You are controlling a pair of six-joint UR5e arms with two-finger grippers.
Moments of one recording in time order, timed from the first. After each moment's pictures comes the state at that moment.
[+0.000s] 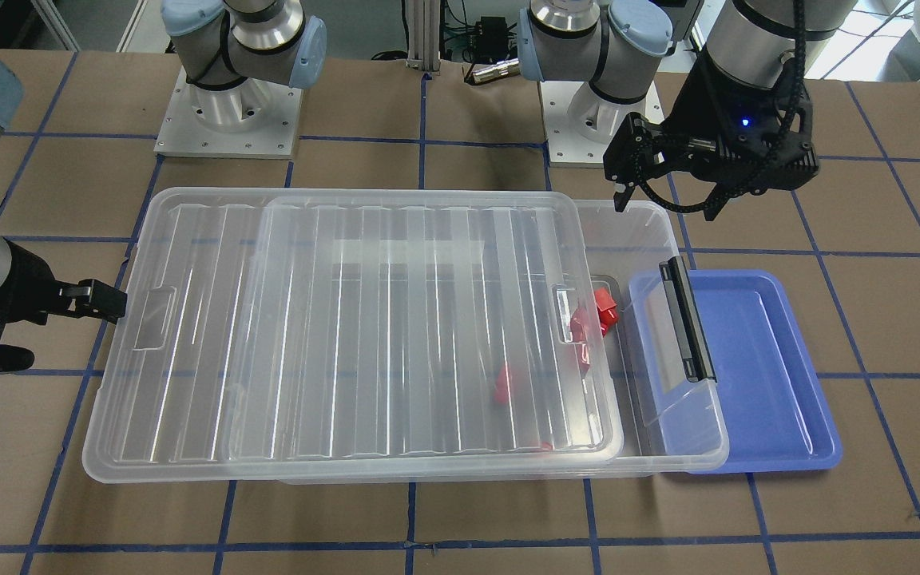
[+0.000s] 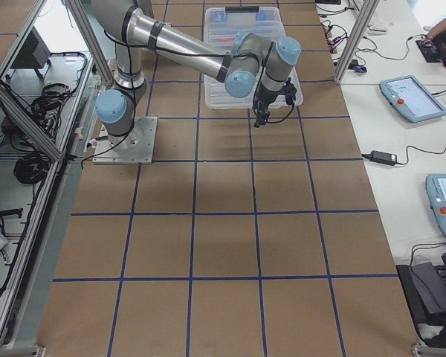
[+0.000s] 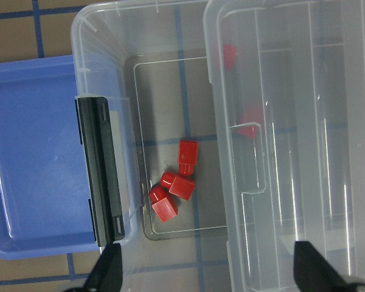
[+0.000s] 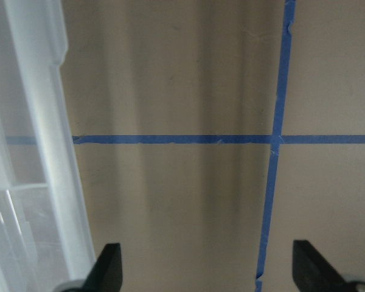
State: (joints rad) left arm -1.54 -1.61 -1.44 -1.63 1.54 0.10; right arm 1.32 -1.28 1.57 -1.66 -1.60 -0.25
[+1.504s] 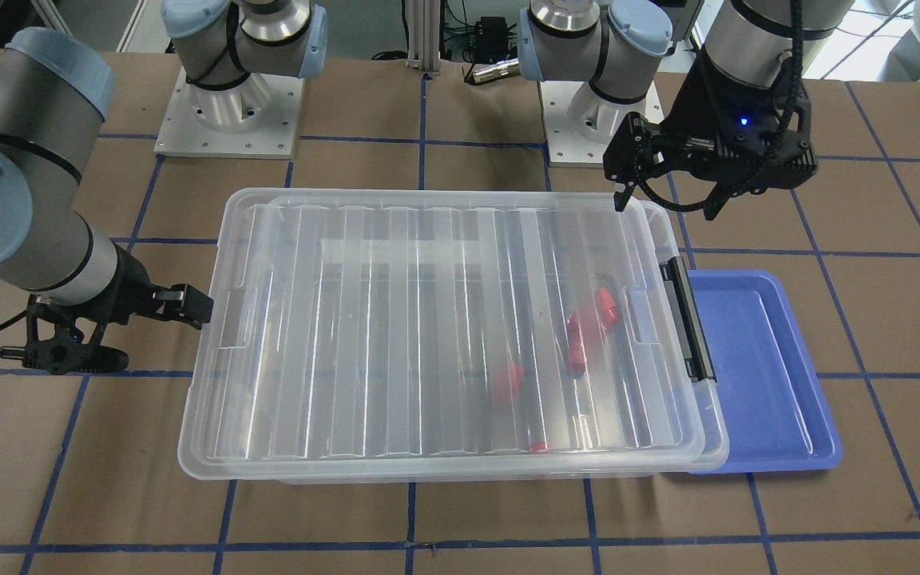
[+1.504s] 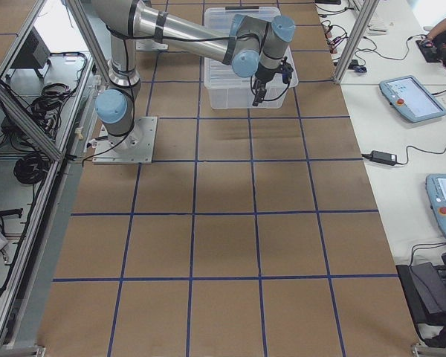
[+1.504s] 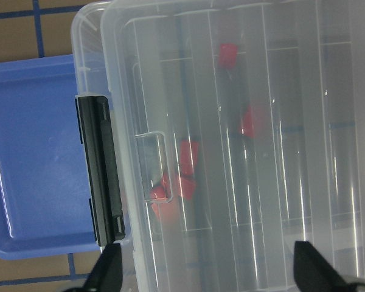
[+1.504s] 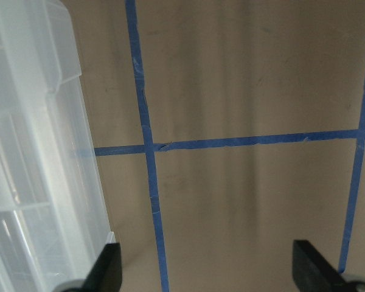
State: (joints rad) left arm -1.55 -1.61 -1.45 -1.62 1.55 0.10; right arm 1.46 -1.29 1.56 -1.67 -1.57 -0.05
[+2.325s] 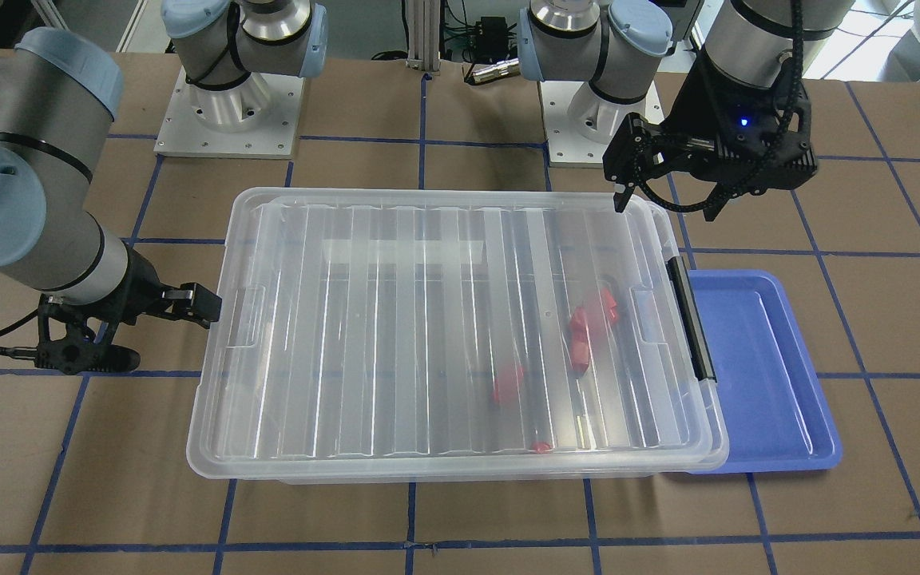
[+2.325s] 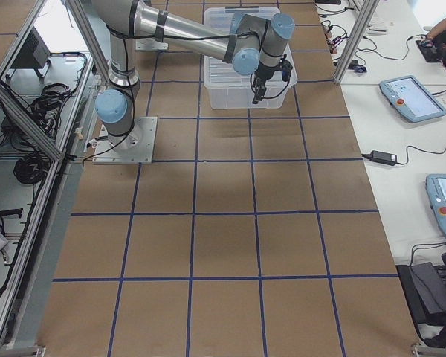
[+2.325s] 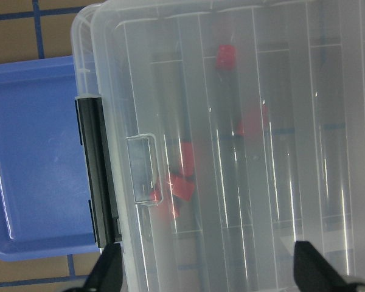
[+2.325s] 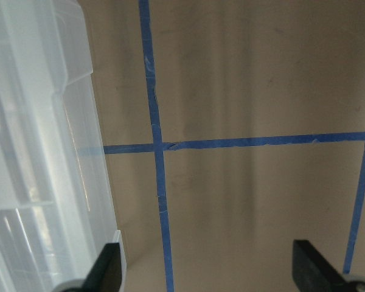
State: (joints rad) left arm -1.55 -1.61 -1.45 -1.62 1.54 0.10; right arm 1.48 -1.29 1.56 -1.67 -1.57 -0.05
